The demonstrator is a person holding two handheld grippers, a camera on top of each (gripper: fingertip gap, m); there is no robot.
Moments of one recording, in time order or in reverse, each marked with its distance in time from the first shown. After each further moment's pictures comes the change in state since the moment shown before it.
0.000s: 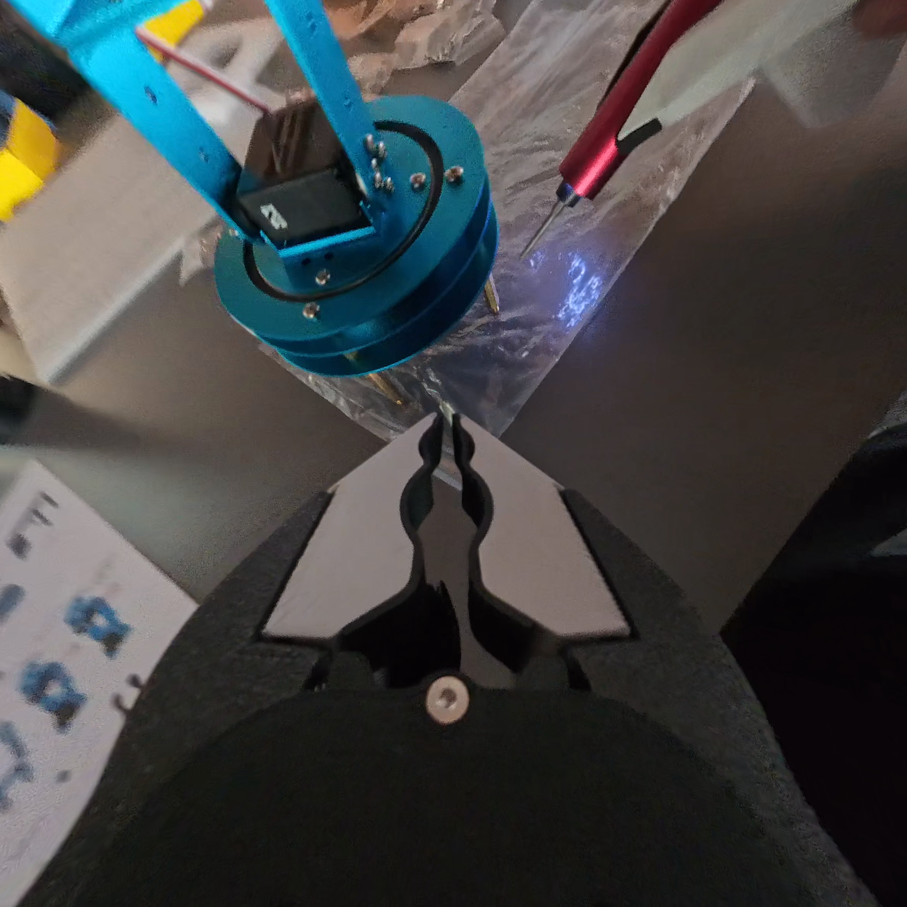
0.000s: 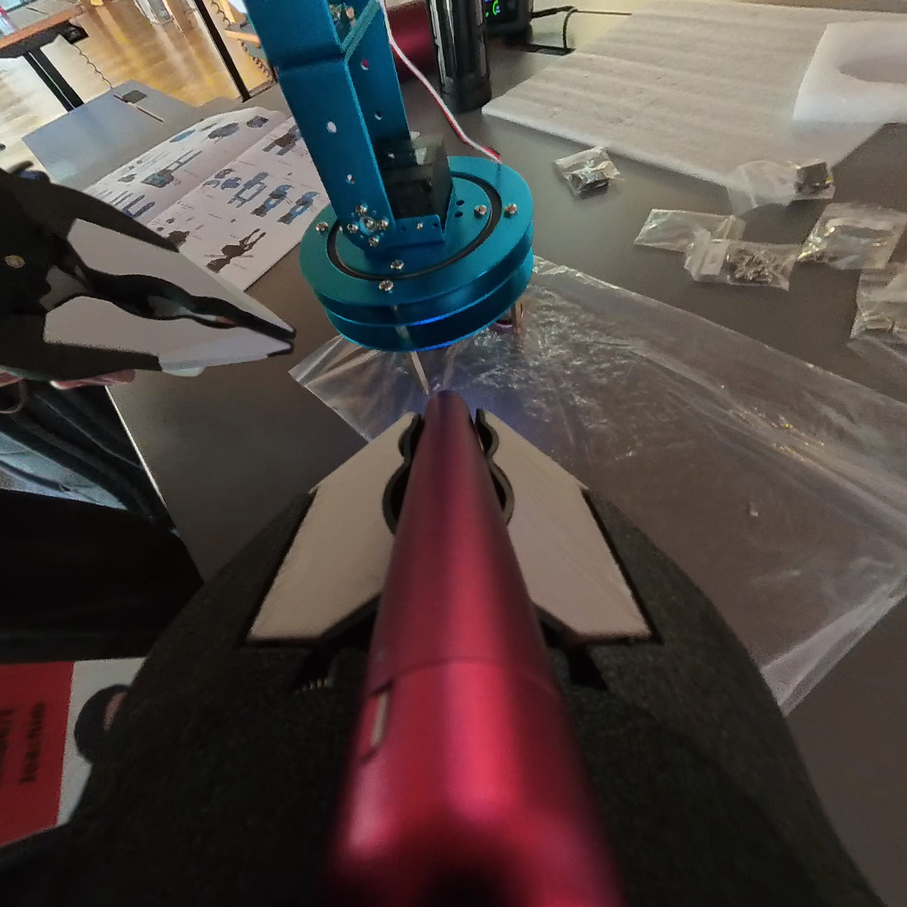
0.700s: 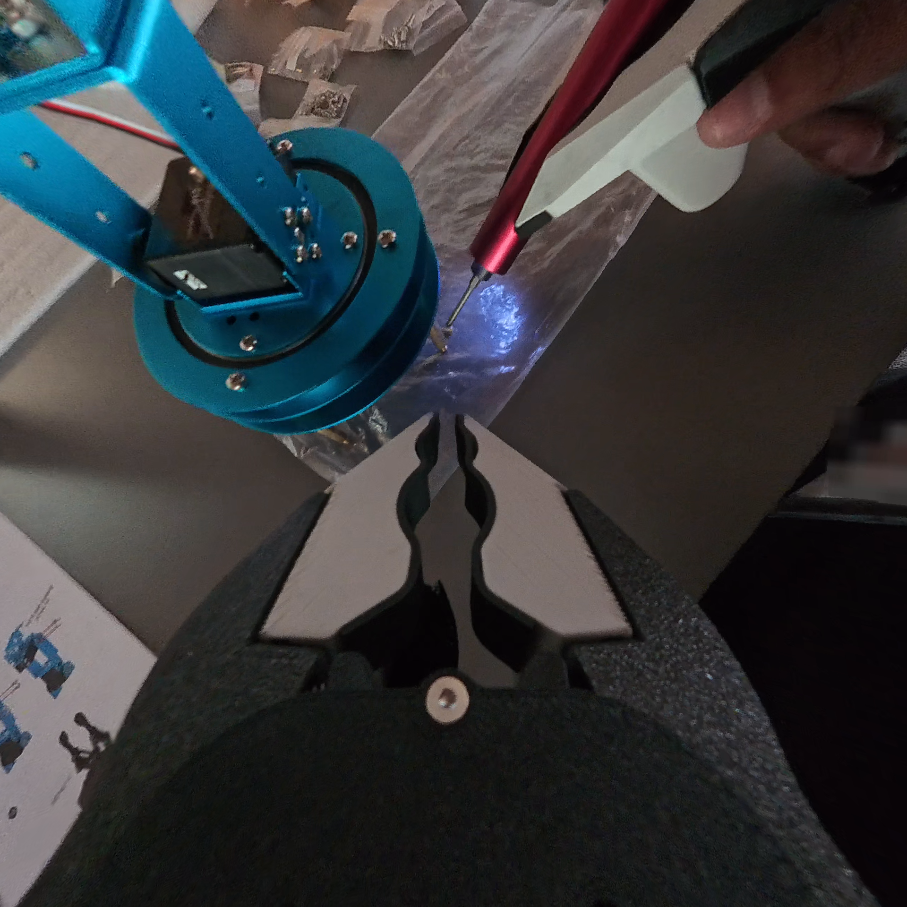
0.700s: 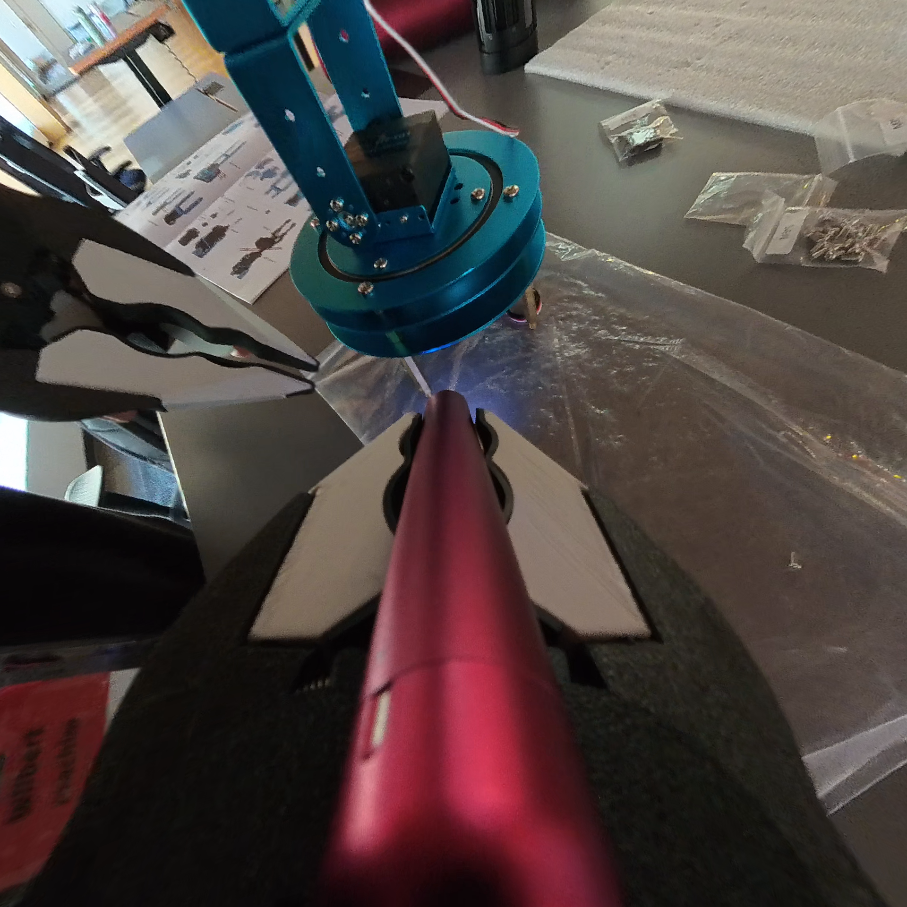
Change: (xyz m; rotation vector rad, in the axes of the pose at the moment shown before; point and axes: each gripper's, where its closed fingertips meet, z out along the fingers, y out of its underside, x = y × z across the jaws) left arm 0.026 -0.021 0.015 -0.082 0.045 -0.038; right arm 0.006 0.003 0.018 -0.052 -0.146 0.057
